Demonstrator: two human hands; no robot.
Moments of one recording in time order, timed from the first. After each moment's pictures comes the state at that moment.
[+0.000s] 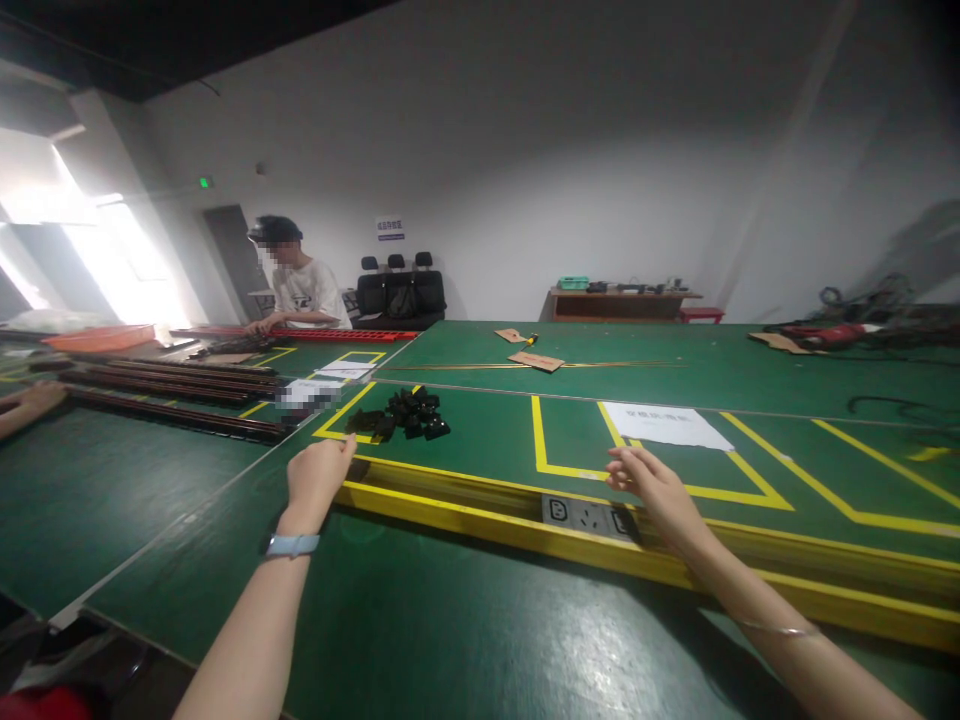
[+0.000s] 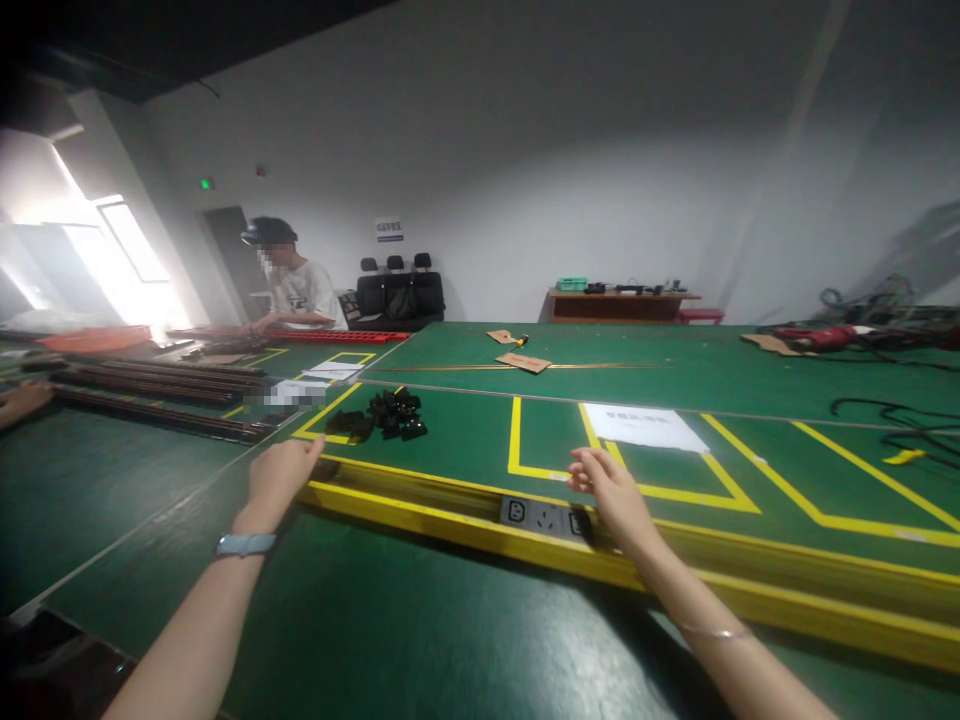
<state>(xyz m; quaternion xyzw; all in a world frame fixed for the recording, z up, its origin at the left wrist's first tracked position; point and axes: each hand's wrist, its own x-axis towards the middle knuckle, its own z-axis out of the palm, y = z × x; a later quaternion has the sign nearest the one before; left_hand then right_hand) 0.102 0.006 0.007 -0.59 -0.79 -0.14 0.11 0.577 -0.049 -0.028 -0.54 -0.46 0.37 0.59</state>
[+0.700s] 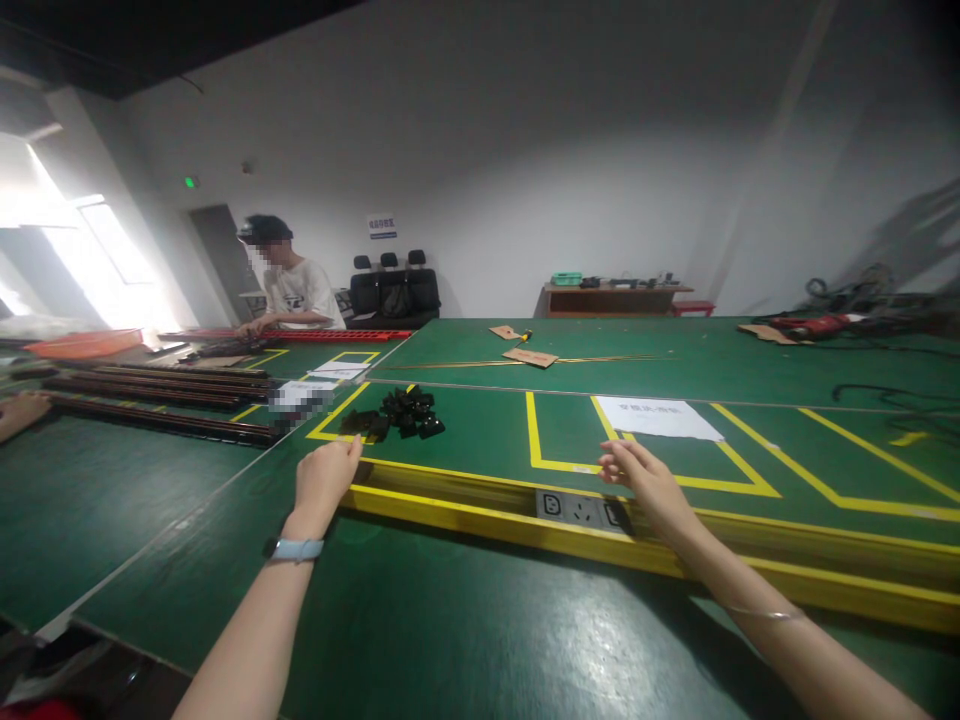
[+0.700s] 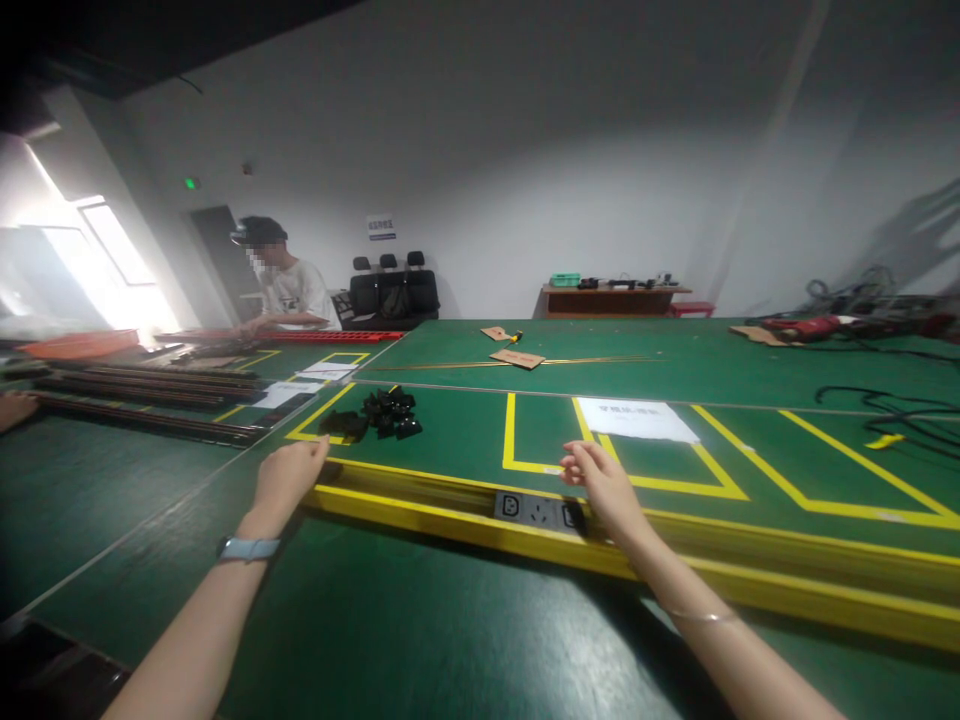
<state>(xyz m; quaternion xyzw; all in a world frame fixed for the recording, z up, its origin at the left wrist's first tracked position) 0.120 0.006 -0.001 -0.63 -0.75 -0.14 0.16 0.574 -0.048 -0.026 -0.54 -0.46 0.37 0.60</state>
